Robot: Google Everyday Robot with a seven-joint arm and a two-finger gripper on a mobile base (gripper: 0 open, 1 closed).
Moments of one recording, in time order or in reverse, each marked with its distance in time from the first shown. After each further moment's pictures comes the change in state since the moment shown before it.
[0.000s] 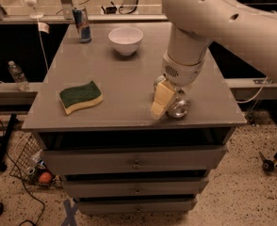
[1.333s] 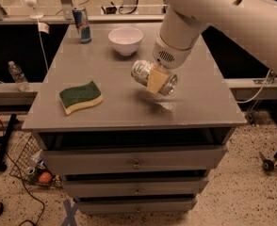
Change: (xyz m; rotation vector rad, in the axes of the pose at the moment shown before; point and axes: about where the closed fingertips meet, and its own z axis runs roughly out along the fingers) arm -0.065 -0.005 -0.030 0.051 -0.218 -0.317
